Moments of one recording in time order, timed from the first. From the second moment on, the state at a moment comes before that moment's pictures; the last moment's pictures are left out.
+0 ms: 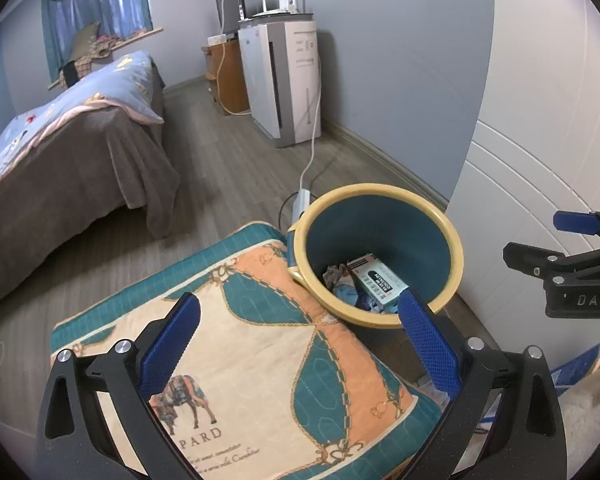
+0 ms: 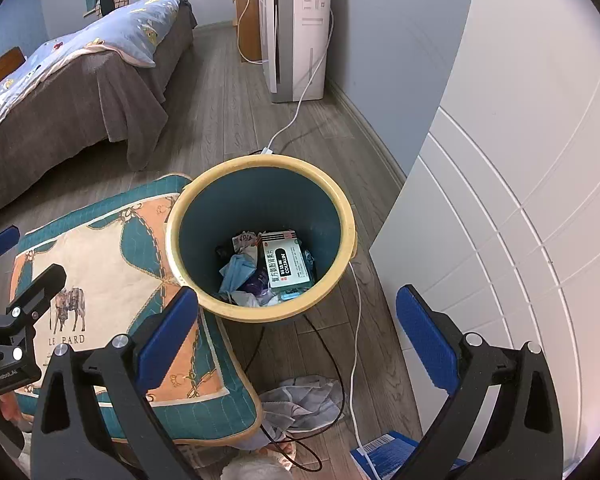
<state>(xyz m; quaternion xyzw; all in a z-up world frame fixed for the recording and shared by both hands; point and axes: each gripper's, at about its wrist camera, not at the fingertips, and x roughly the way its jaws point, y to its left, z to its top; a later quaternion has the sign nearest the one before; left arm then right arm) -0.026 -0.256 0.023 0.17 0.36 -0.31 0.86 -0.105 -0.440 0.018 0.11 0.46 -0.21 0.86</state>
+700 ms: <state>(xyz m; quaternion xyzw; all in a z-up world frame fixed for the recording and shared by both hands) -0.028 -0.258 0.023 0.17 0.36 -0.32 0.86 -0.105 -0.440 0.018 0.11 0.46 -0.21 0.86</state>
